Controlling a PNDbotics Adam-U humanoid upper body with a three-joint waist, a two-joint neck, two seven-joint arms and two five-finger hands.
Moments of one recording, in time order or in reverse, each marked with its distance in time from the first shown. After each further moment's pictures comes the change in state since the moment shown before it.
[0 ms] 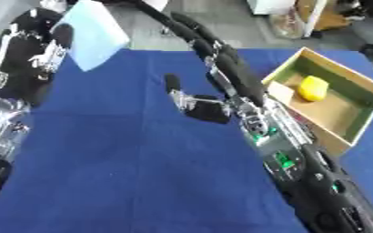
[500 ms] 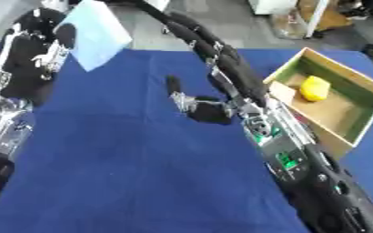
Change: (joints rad) left arm 0.000 -0.002 0.000 0.005 0.001 -0.001 -0.006; right arm -0.003 0.000 0.000 -0.004 0.000 -0.012 0.012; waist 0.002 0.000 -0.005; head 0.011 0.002
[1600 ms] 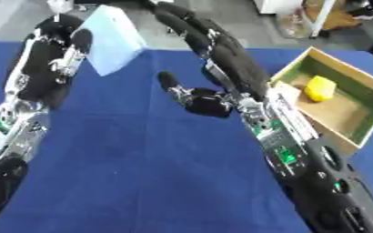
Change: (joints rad) left arm -0.008 -0.027 -0.025 0.014 0.044 -0.004 -0.026; right arm -0.043 0.021 0.002 -0.033 0.133 -0.030 -0.007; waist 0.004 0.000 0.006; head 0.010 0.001
